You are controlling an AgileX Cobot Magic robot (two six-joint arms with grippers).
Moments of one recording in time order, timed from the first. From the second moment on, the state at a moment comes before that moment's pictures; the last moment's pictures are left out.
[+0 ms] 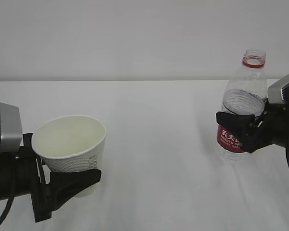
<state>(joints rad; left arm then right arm) -0.24 1.68 -0.31 0.93 -1.15 -0.28 0.00 1.63 -0.45 -0.76 -0.88 0.28</state>
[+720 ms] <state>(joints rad) -0.44 1.83 -0.54 0.92 -1.13 -0.39 0.00 1.63 -0.45 -0.77 -0.91 0.28</state>
